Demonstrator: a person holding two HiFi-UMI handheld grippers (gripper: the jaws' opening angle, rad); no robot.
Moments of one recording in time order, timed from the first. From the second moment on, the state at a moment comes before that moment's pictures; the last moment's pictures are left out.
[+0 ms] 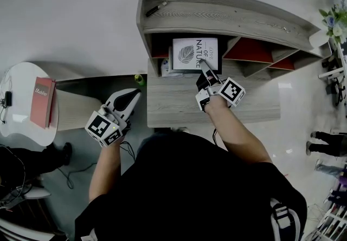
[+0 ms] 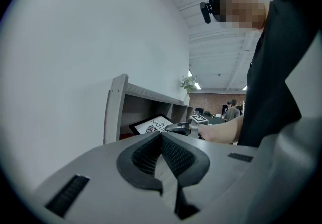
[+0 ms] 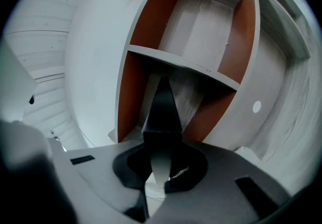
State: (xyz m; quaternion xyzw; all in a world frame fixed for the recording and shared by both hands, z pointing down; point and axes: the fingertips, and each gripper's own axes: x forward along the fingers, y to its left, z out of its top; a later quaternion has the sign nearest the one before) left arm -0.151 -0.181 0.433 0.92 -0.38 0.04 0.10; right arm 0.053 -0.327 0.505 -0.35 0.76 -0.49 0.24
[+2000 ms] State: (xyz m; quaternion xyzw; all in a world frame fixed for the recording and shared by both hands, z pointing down) left arm -0.172 -0.201 0.441 0.92 -0.38 0.03 0.11; right arm 0.027 -0.387 0.542 -0.35 0.61 -0.66 0.26
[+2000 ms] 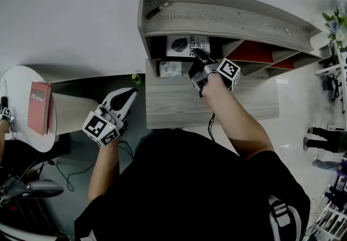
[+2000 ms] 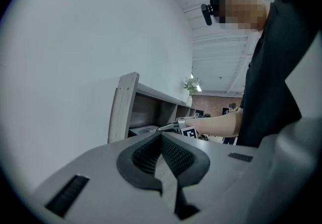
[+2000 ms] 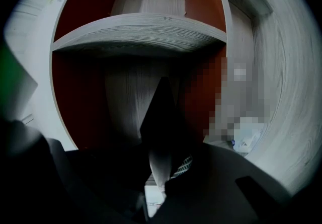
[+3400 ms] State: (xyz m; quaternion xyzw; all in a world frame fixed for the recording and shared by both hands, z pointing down) left arm -0.170 -0.211 0.442 0.92 -0.36 0.01 0.12; right arm 0.030 -0.402 0.540 -0.39 0.59 -0.68 0.20
